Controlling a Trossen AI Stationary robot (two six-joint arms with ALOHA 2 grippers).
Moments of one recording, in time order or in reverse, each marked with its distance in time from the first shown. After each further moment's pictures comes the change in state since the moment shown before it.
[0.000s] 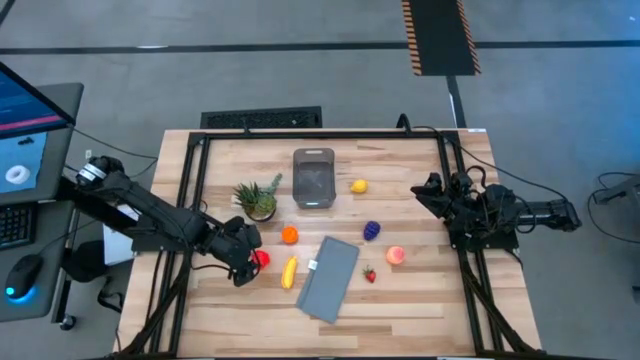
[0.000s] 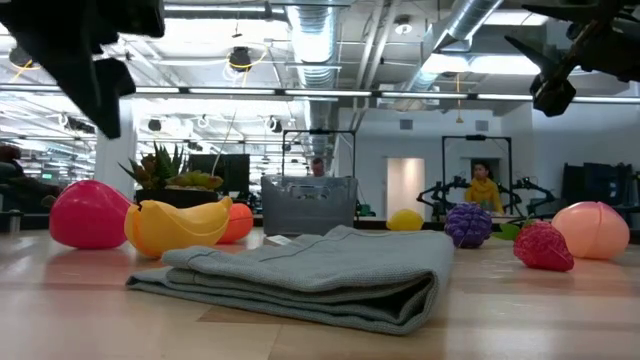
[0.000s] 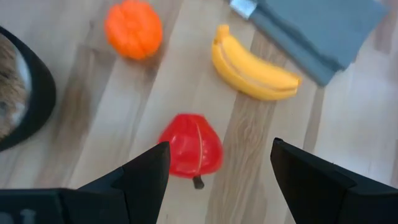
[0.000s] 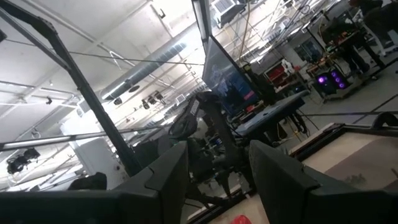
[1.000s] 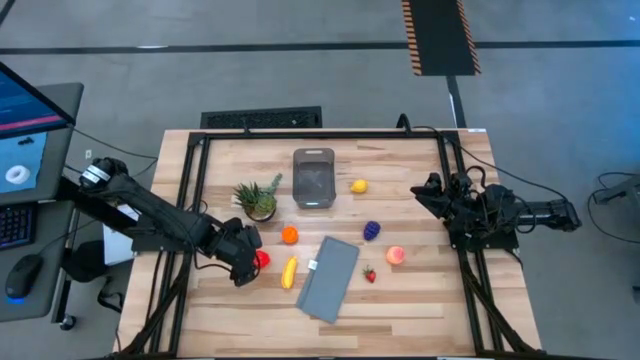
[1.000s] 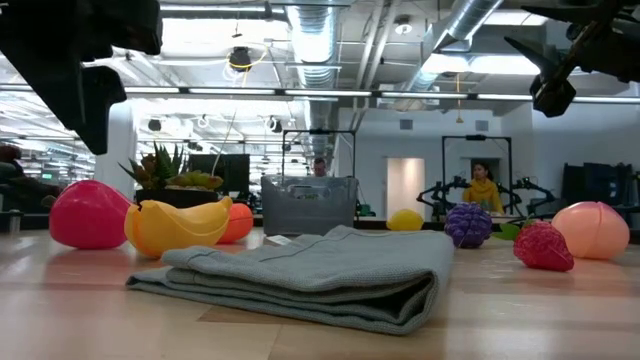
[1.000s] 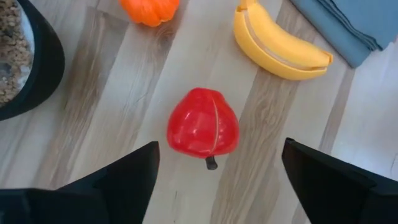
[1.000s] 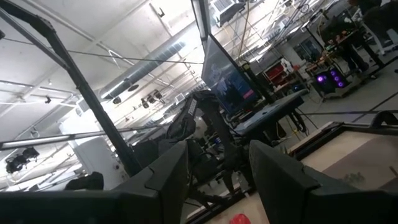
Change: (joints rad) left arm 0.013 0.042 0.019 -0.080 0.022 -0.054; right arm 0.000 0.000 0.000 -0.006 0.000 0.000
